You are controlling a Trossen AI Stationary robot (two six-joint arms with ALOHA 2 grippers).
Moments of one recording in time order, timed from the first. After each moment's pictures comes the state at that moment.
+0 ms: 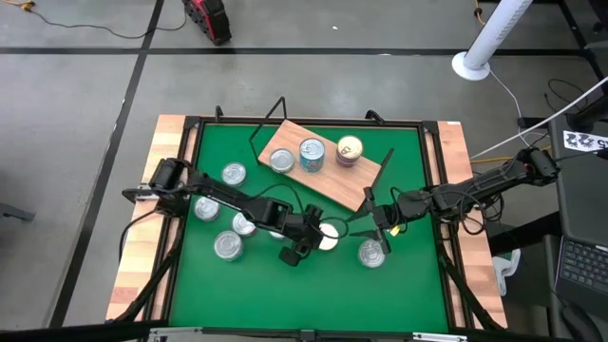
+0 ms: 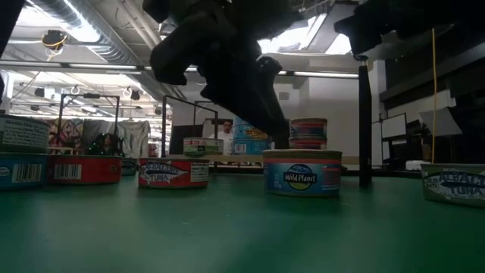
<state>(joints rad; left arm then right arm) -0.22 1.93 1.32 -0.31 -0.06 0.30 0.31 1.07 0.54 0.24 0.04 -0.06</state>
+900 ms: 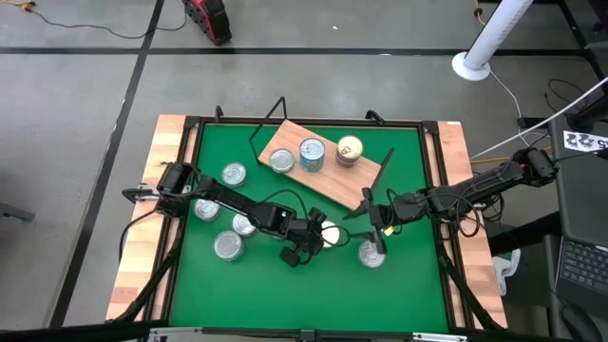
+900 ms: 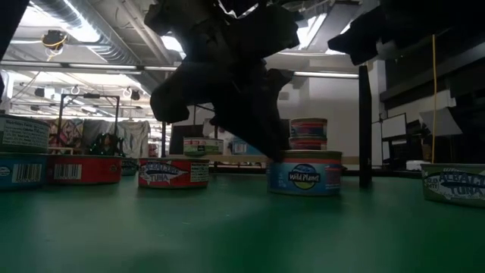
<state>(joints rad) -0.22 2.02 1.32 -0.29 -0.12 0.44 0.31 1.11 0.54 0.23 0.10 0.00</state>
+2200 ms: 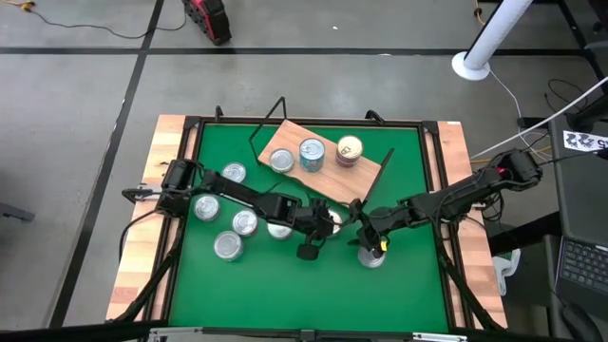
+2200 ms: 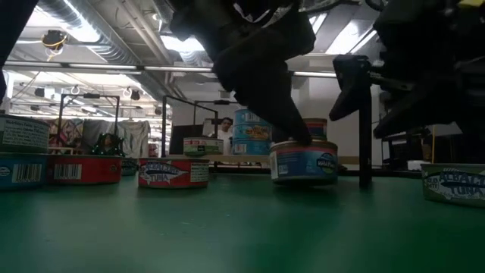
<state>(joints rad) -0.15 2.02 1.38 -0.23 -0.07 0.03 0.31 1.34 0.54 0.13 0.08 -0.47</state>
